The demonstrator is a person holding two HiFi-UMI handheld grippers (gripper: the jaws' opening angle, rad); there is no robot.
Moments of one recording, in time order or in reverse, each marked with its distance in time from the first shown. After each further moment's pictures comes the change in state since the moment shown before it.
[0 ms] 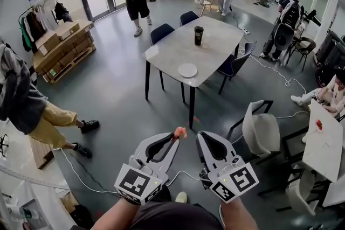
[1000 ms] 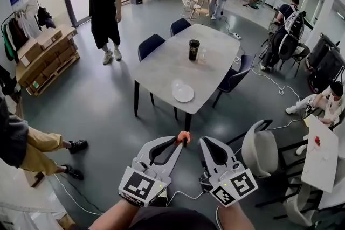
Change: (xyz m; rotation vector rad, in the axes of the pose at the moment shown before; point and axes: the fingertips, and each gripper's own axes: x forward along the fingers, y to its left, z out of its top) left arm 0.153 0.169 -0.001 0.003 -0.022 -0.096; right arm 0.180 -0.127 -0.008 -0.020 0.000 -0.109
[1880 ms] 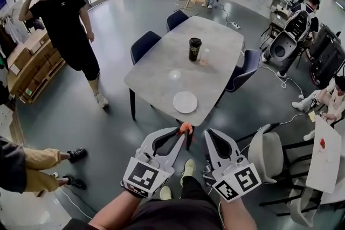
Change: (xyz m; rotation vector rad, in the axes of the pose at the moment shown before) left arm 0.127 0.132 -0.038 0.001 0.056 -0.061; right arm 0.135 -0.107 -0.016 0.012 -0.010 -0.084
